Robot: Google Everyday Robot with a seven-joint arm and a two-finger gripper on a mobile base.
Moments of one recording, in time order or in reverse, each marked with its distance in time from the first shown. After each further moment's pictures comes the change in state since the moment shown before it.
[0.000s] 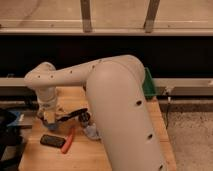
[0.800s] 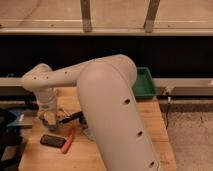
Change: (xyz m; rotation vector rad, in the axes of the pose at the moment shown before) arm 0.008 0.003 0.011 -0.035 0.091 0.065
